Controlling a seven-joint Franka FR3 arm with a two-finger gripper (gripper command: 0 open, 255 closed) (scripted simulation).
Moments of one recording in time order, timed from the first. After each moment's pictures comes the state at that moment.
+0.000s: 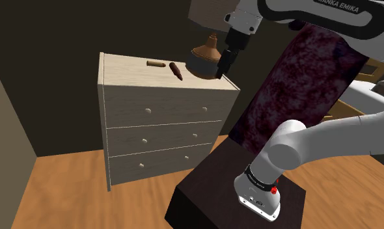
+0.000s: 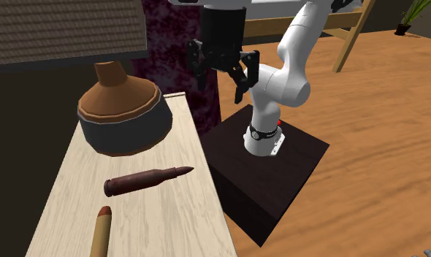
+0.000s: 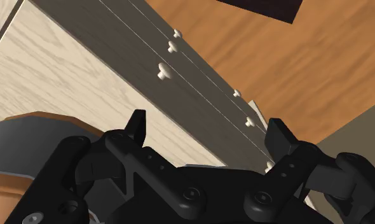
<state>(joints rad) 0.01 -0.74 0.06 -2.30 0.05 1.61 -0.16</state>
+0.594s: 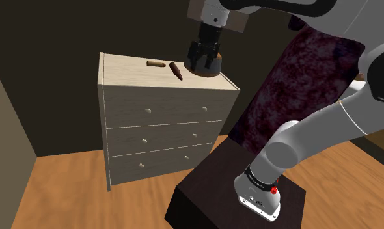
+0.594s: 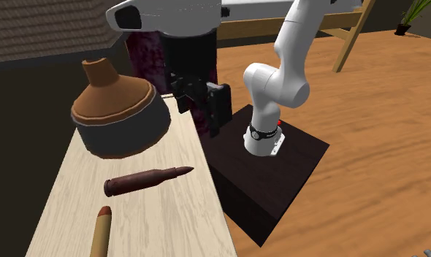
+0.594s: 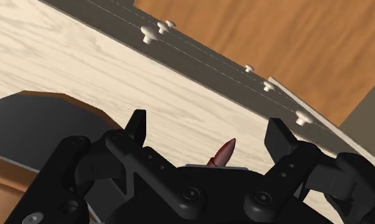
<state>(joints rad) -0.07 -0.42 0.17 -2.06 0.07 1.63 0.16</state>
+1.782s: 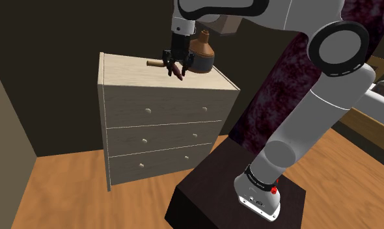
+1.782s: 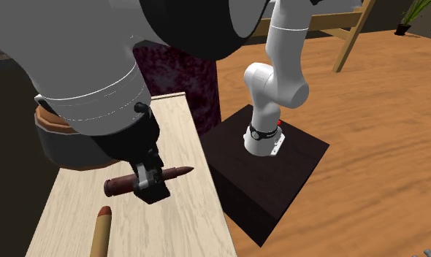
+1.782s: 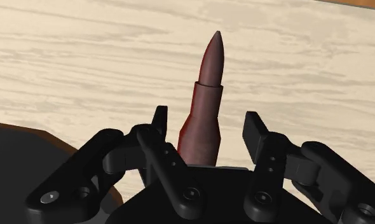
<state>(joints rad) -0.13 -0.03 0.24 -1.82 0.04 1.68 0.53</state>
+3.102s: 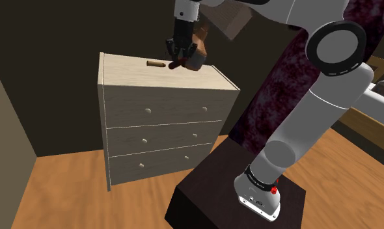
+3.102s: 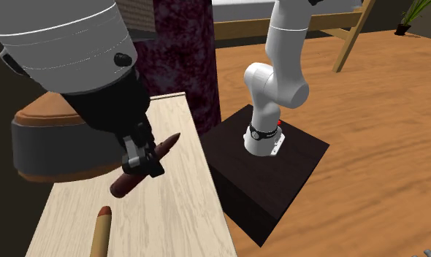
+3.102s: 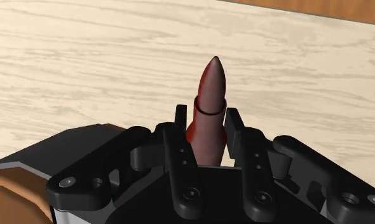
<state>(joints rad) -0.13 -0.01 0.24 -1.68 0.04 1.54 0.53</state>
